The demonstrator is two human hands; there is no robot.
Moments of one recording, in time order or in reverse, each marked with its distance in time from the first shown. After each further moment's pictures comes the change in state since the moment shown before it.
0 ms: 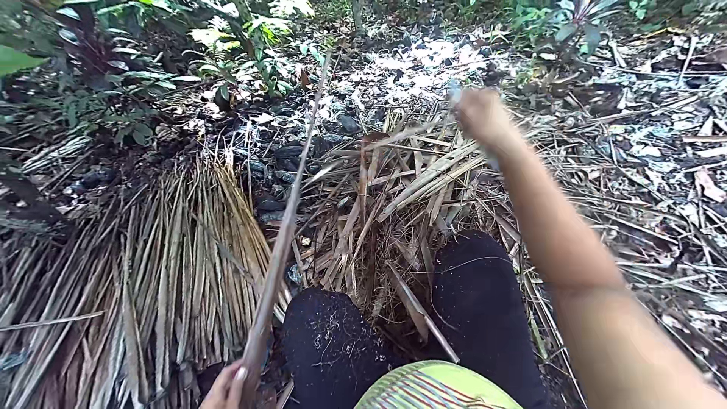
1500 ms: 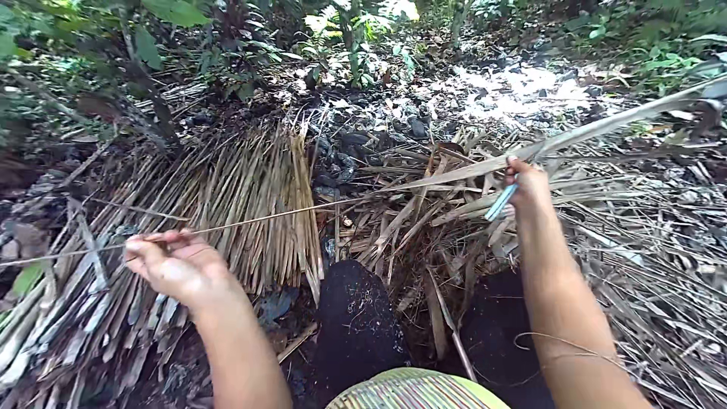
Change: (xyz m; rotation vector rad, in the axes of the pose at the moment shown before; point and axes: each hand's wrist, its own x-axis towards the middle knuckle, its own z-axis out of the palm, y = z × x) left_hand 0.097 0.140 -0.075 -1.333 1.176 0.417; right_hand 0.013 0.033 0.109 0.932 0.237 0.415
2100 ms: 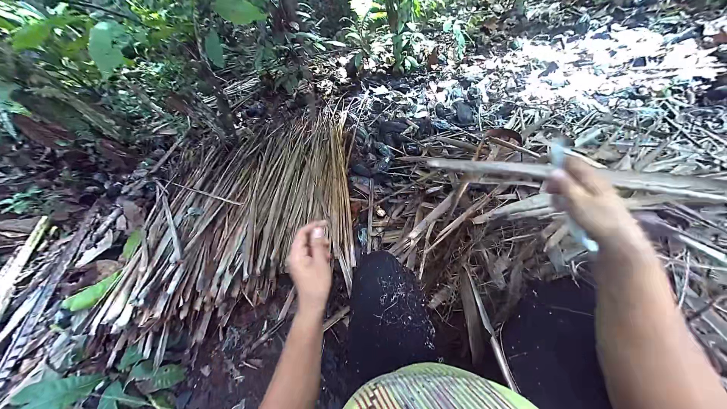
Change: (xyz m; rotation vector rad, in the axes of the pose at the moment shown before) left_hand -0.097 -0.008 -0.024 0.993 -0.688 0.001; right_hand -0.078 -0.017 -0.021 -0.800 -0.550 -0.292
